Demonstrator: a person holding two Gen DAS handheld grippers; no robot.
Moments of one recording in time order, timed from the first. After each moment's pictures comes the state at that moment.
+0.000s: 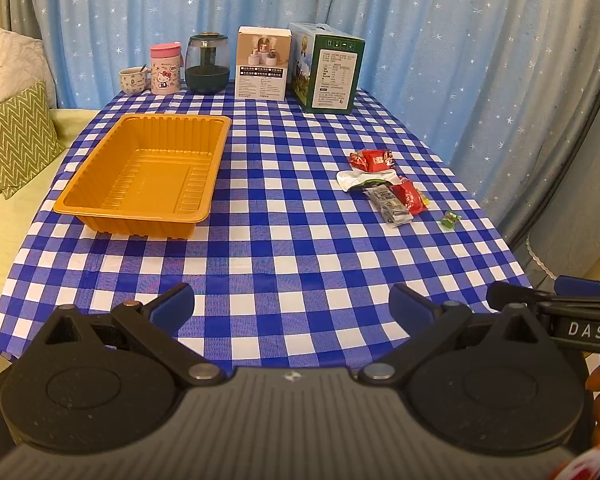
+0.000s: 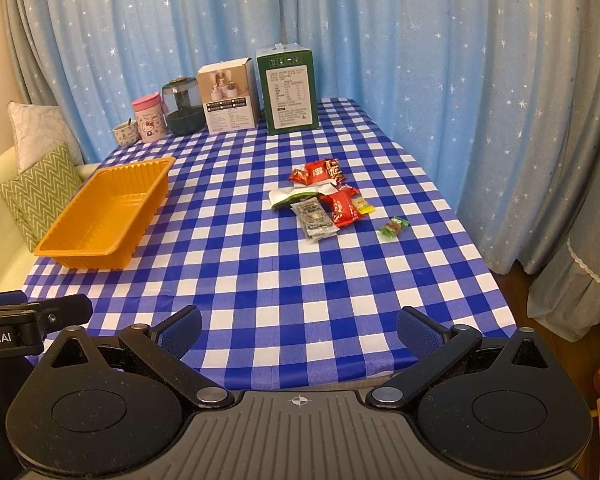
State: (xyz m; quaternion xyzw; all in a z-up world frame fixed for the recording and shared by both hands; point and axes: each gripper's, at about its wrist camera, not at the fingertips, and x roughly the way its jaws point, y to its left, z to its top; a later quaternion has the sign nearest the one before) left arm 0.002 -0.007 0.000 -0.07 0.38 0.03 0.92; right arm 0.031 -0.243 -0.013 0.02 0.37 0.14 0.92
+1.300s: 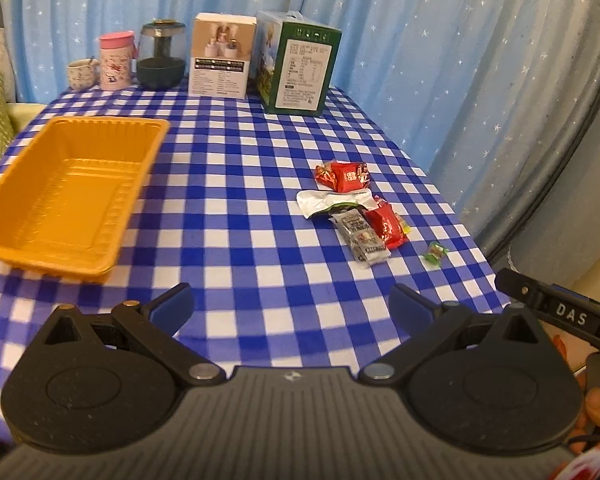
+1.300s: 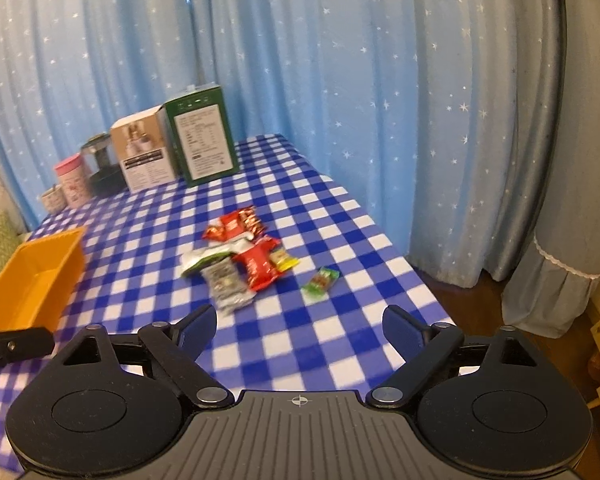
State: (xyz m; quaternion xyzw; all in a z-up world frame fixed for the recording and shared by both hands) left arm 0.115 -0.033 -0.037 -0.10 0.38 -0.02 0.92; right arm 0.122 -0.301 -0.046 0.07 0.32 0.05 0.94
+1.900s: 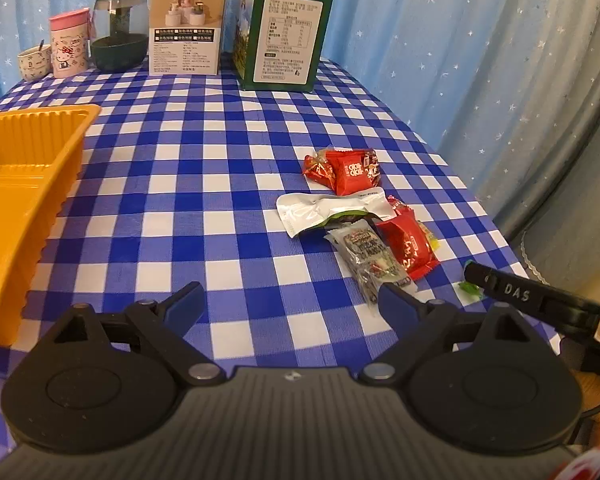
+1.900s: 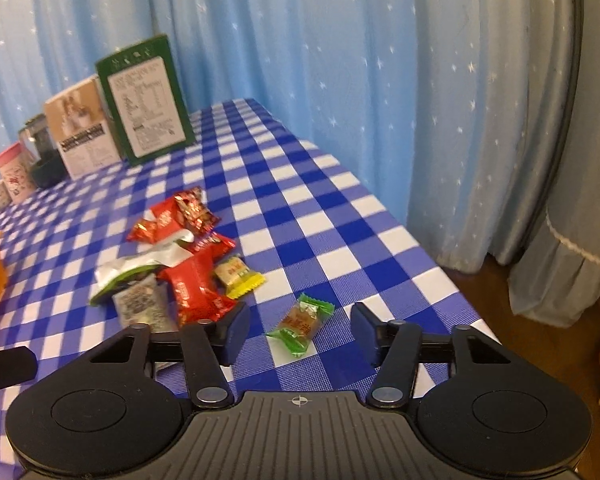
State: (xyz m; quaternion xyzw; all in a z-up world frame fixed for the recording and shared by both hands) left arm 0.229 -0.059 -0.107 -0.09 0.40 -0.03 0.91; right arm 0.258 -0.305 -0.139 0.07 0.36 0.02 0.93
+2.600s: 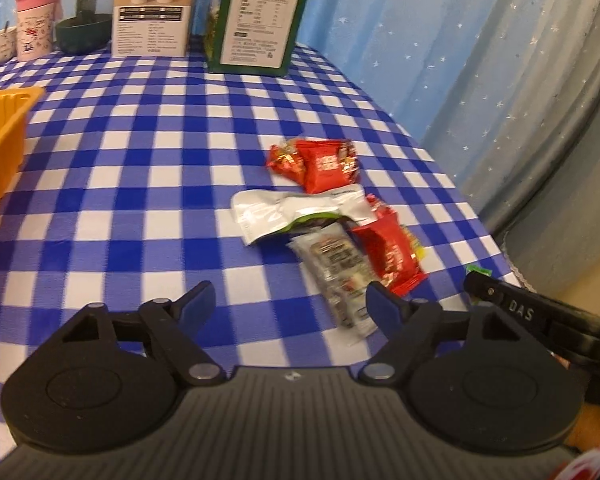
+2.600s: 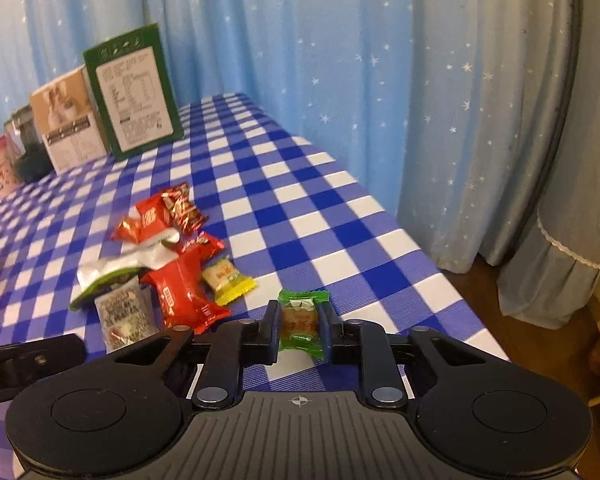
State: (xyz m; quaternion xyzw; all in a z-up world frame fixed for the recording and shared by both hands) left arm 0.269 -0.082 -0.131 -0.11 0.41 -0.06 0.90; right arm 0.269 -0.304 -0.143 0.07 0.37 0.01 0.93
